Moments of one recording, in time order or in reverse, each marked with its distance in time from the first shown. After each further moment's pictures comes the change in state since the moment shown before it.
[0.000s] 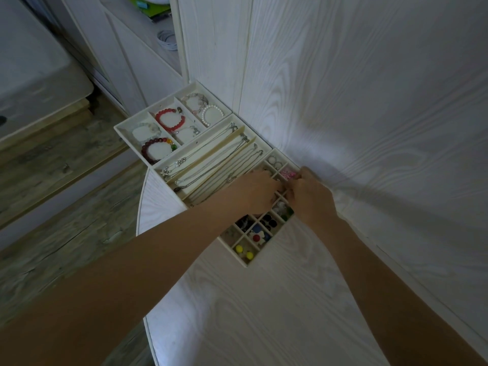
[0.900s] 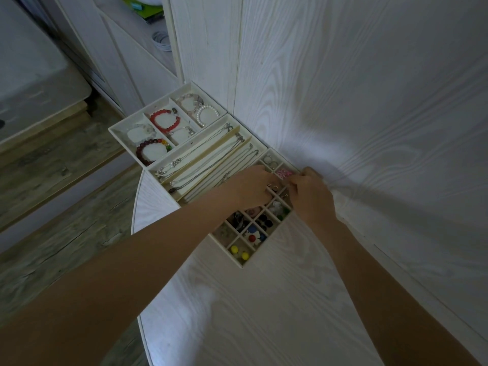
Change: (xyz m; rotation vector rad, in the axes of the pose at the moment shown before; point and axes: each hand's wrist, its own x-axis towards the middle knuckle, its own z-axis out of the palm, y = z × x) left_hand -0.001 0.002 -0.011 -0.234 0.018 -0.047; right_hand -0.001 0.003 -0.003 0.152 0.092 0.088
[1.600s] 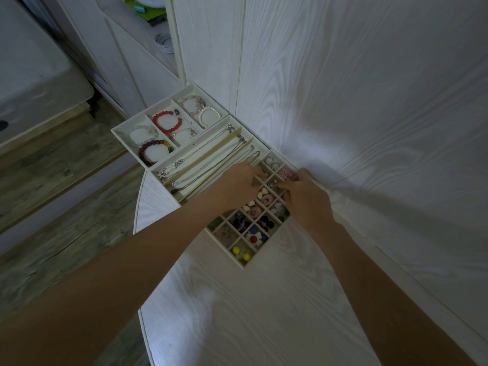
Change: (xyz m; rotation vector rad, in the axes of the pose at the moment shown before) left_hand -0.014 -0.015 -0.005 -0.121 0.145 -0.125; right_hand -0.005 -0.005 0.002 -0.104 -0.069 -0.118
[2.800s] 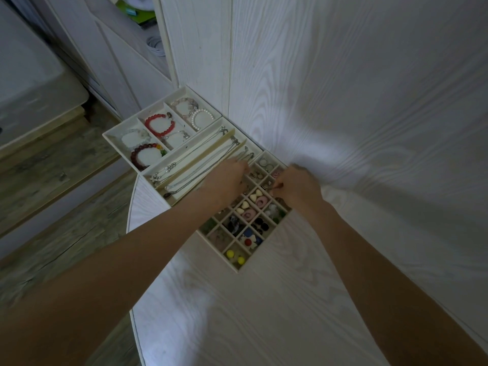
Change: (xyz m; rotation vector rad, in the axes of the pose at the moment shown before) left_hand 0.011 -0.007 -0.001 0.186 0.088 -0.064; right_hand 0.037 -0.001 -0.009 0.097 -0.193 0.179
